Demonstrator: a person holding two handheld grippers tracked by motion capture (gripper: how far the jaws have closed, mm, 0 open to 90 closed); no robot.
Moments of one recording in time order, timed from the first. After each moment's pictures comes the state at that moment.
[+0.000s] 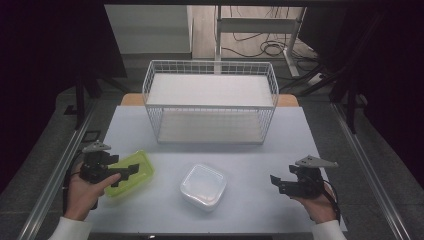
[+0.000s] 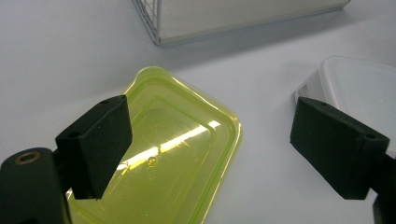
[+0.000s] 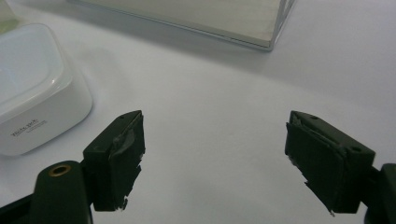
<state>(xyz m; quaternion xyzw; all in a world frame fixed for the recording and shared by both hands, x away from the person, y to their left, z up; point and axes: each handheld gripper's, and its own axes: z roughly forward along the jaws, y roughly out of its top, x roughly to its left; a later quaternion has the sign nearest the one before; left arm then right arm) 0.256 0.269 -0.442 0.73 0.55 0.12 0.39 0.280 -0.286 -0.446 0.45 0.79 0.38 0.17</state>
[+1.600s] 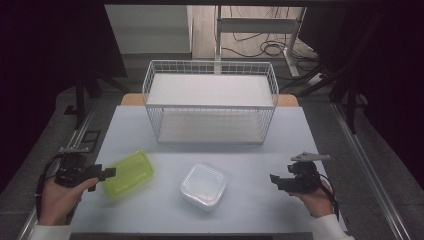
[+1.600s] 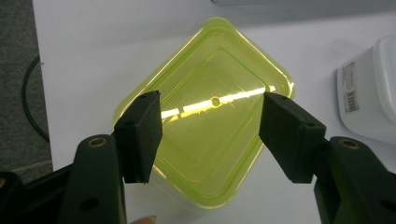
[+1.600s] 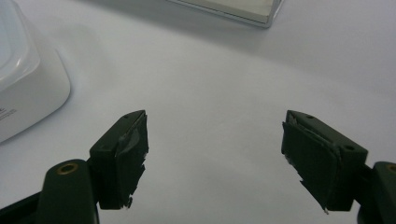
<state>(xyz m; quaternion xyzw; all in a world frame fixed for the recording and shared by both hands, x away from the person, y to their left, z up) 0.240 0.320 -0.441 0.71 0.62 0.09 0.33 0.298 -0.284 -0.454 0.46 0.81 0.33 0.15</state>
